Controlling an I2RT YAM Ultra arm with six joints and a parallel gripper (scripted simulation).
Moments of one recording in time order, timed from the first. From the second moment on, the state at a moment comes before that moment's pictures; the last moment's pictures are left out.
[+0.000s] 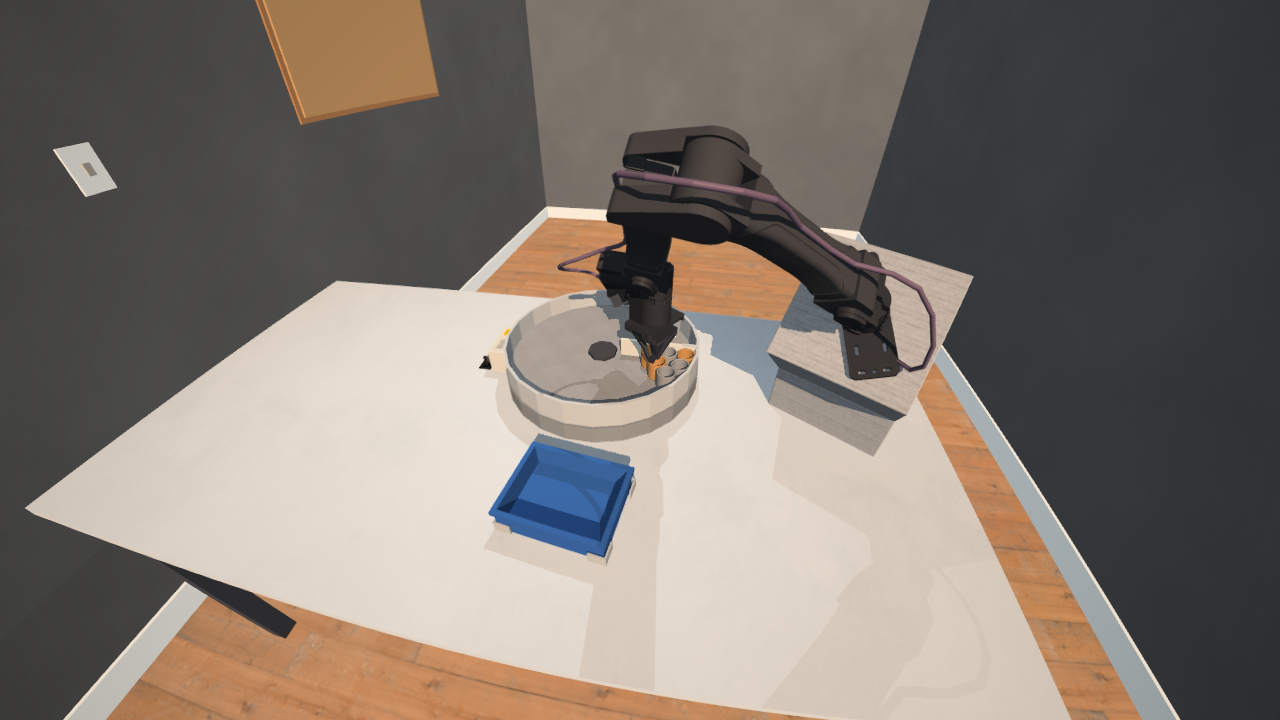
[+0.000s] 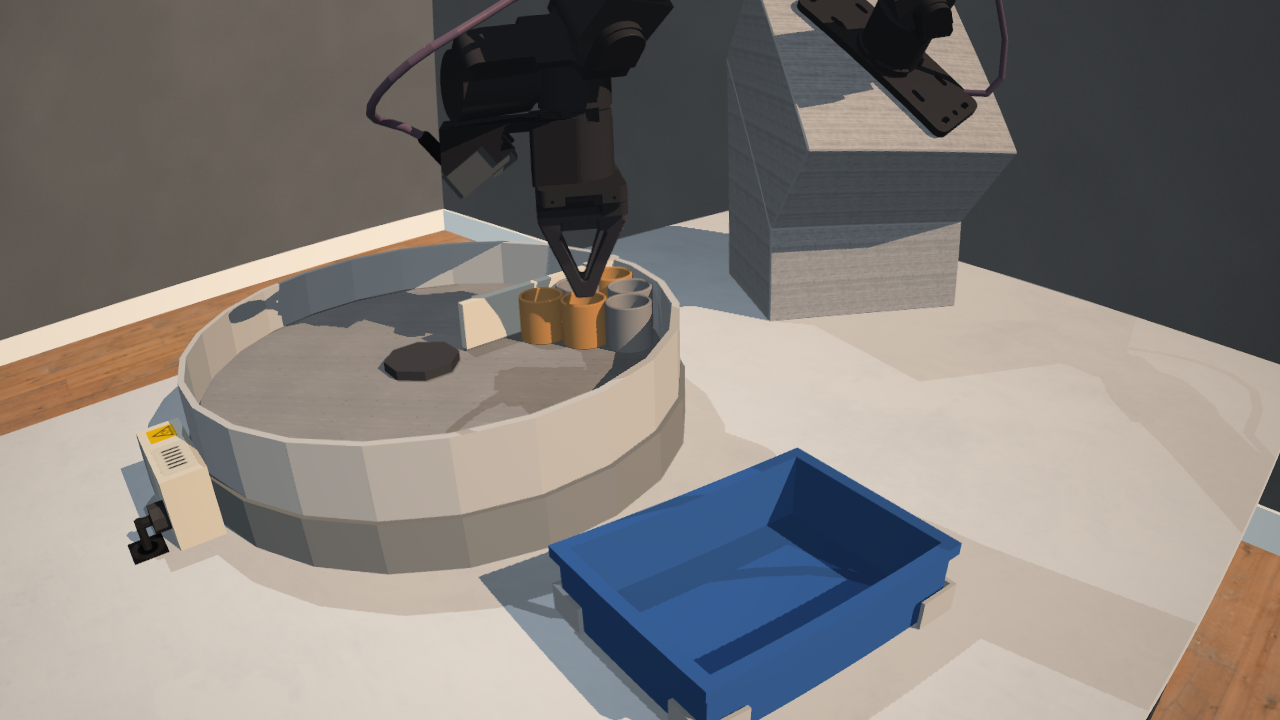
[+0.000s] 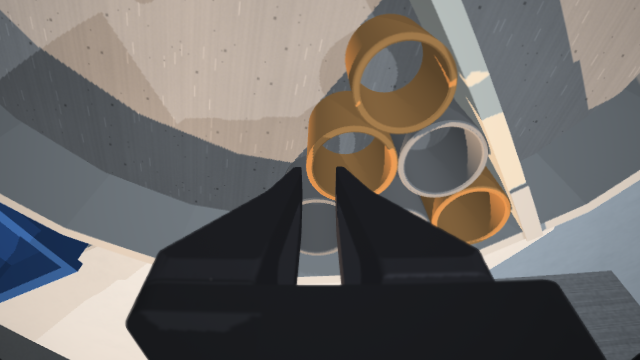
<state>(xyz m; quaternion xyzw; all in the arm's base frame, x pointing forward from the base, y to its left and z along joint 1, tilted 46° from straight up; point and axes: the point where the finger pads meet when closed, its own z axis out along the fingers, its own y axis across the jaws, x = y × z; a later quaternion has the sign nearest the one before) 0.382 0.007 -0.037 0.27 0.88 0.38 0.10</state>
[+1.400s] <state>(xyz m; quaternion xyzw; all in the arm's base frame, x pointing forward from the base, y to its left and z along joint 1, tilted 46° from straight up) 0.384 0.007 -0.037 0.28 0.88 0.38 0.10</state>
